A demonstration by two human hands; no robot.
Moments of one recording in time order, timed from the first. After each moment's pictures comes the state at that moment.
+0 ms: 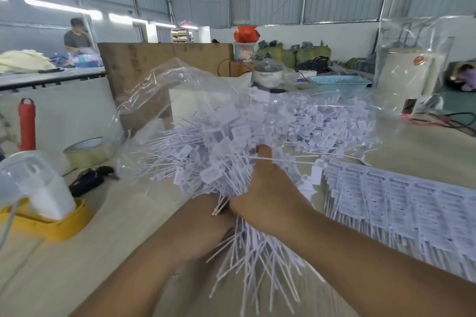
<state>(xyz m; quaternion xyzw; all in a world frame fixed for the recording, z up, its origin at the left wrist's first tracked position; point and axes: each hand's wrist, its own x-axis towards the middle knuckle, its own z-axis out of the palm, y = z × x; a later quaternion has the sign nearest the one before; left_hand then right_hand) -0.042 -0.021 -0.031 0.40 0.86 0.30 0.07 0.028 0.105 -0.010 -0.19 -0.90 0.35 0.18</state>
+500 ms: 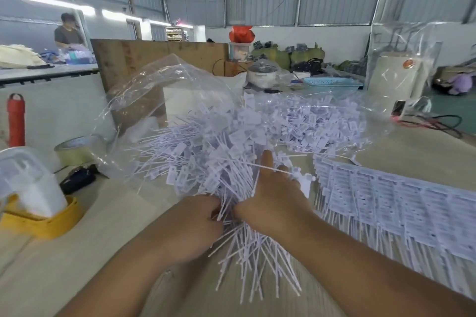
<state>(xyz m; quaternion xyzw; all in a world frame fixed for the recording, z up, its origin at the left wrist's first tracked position) -0.039 -0.028 -0.029 0.42 0.86 0.25 0.10 0.040 0.111 -0.014 -0.29 -0.92 0.23 0.12</state>
